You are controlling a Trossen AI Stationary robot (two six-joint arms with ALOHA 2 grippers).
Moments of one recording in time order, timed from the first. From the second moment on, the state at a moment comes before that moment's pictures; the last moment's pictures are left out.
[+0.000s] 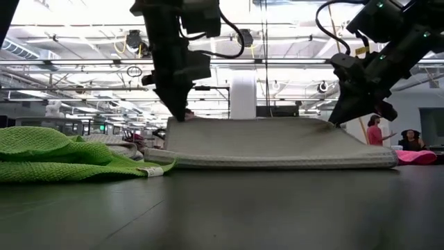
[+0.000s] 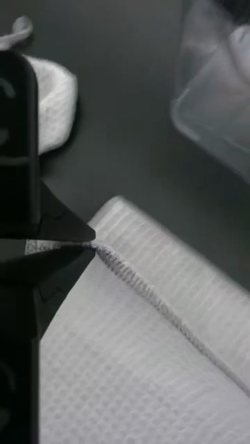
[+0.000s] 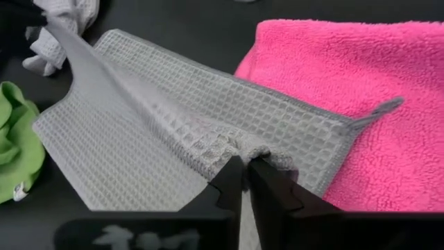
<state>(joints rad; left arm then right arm) 0.07 1.80 1.35 -0.88 -0.32 -0.56 -0.08 0.86 0.37 -0.31 0.26 0.91</state>
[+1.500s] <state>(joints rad) -0.29 1.81 1.33 -0.78 -0.34 -0.03 0.09 0.89 0.37 -0.24 -0.24 0.78</state>
